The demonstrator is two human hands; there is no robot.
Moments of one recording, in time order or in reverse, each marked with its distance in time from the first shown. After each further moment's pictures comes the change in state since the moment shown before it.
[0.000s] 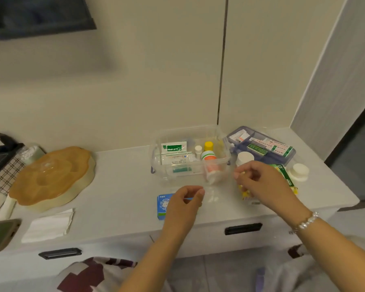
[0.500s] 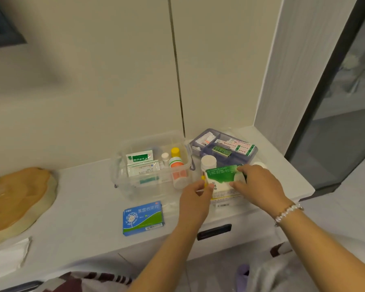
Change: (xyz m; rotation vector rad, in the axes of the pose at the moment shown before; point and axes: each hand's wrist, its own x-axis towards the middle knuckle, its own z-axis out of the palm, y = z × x) left_hand 0.023 0.024 0.111 0.082 -0.101 0.057; right_hand 0.020 0.064 -0.052 -0.607 0.098 0.140
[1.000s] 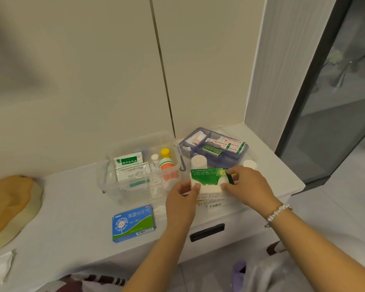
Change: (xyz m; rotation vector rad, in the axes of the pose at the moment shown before) left_hand 0.009 -0.010 0.001 -0.015 0.124 -0.059; right_hand -0.002 0.001 0.002 0.186 -0.043 0.024
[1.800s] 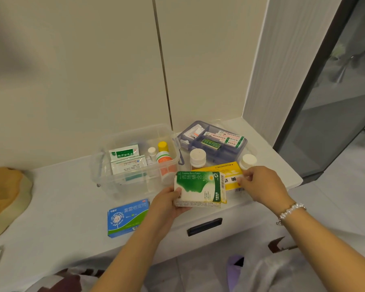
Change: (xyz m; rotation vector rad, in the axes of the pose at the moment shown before) left_hand 0.011 -0.020 -0.037 -0.545 -0.367 -0.403; right_hand 0.002 0.027 -0.002 -0.086 -0.002 0.172
